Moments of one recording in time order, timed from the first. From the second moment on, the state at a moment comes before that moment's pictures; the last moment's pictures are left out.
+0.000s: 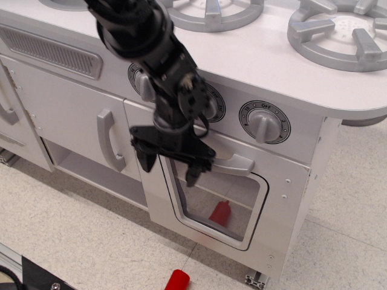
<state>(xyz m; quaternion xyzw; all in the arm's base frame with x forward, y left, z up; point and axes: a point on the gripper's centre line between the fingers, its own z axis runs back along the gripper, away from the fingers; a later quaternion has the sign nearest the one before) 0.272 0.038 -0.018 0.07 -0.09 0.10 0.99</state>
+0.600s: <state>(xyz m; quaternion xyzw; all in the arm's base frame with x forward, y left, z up) 0.235 0.031 0.063 0.03 -0.10 0.08 0.99</state>
